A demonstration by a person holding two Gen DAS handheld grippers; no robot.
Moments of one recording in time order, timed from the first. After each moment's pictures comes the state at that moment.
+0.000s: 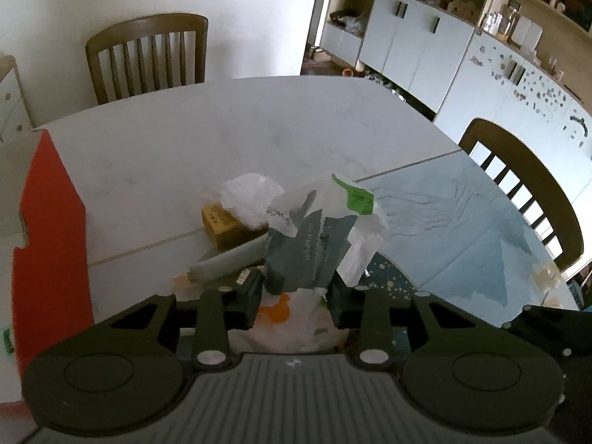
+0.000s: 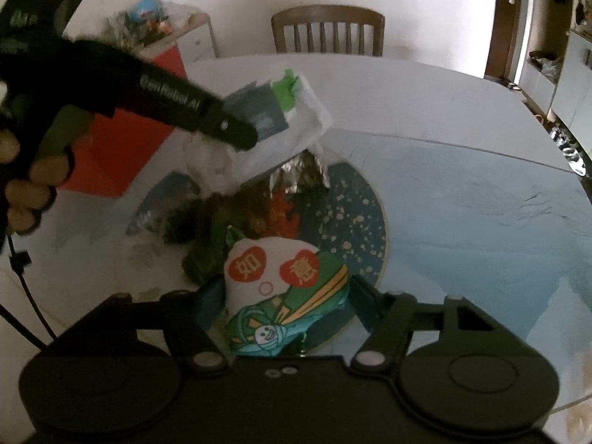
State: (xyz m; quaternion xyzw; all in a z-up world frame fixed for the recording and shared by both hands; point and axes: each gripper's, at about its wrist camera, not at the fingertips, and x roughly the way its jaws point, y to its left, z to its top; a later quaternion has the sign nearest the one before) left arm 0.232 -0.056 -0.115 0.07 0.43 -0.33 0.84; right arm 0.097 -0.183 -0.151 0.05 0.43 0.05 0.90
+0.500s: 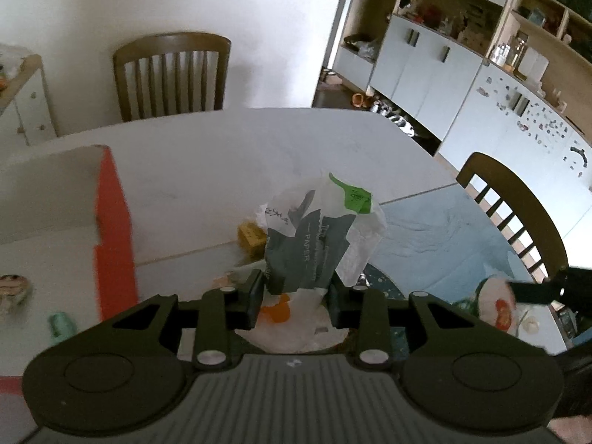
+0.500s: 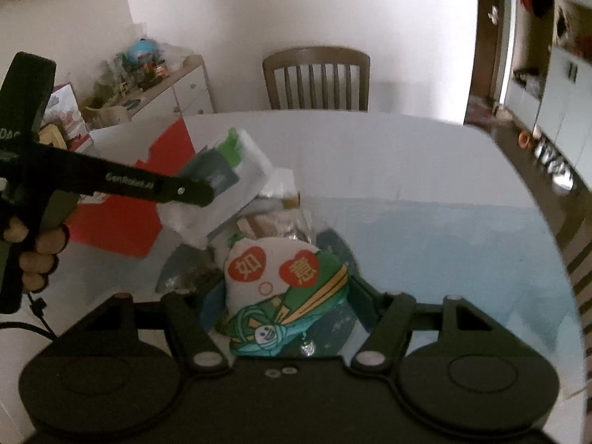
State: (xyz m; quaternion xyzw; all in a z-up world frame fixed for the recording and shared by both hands) left arm 0.220 -0.012 -0.067 0.04 0.41 -0.31 0.86; right arm 0.087 -0.189 -0.069 0.05 0.39 0.03 0.92
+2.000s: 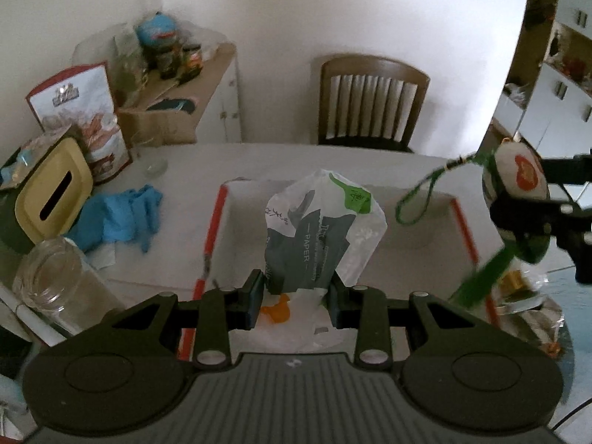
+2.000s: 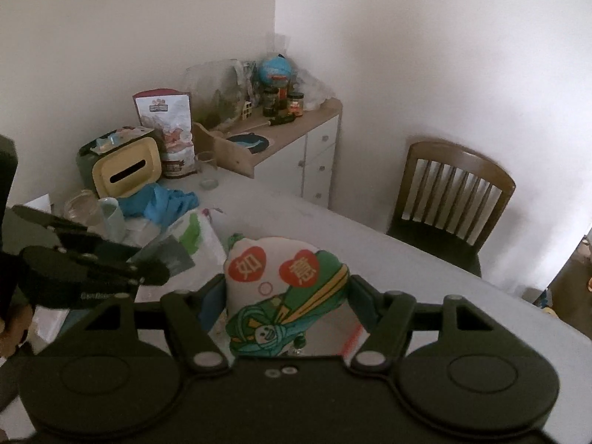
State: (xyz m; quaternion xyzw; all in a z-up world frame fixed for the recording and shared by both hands) left arm 0.298 0.233 -0.019 0.02 0.41 -0.08 0.91; right arm 0.278 0.032 0.019 -0.08 0.33 0.19 0.92
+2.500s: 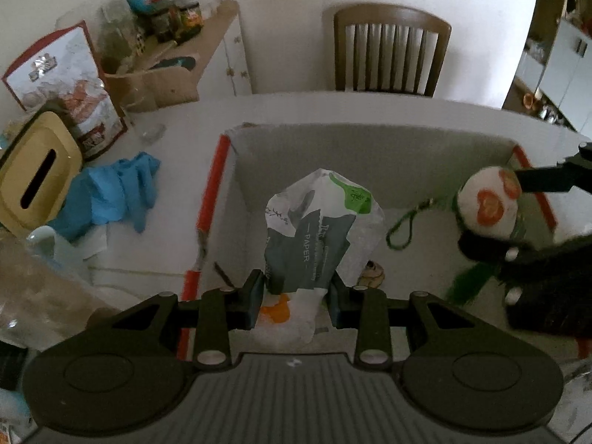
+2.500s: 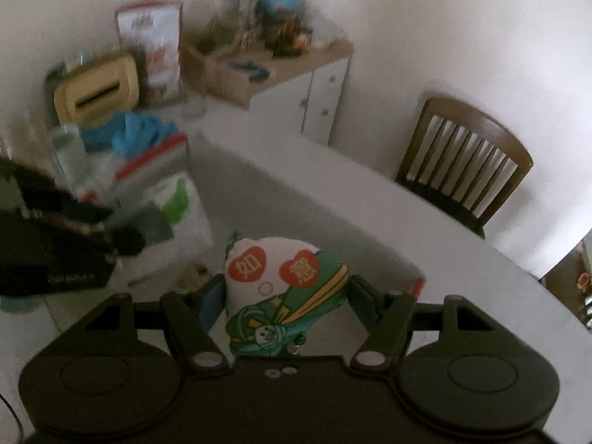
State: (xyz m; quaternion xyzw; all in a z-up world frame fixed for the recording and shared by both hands) left arm 0.343 0.224 -0.082 0.07 0.47 -0.05 0.88; right arm 0.332 0.076 -0.073 -0.15 0.41 0.17 0.89
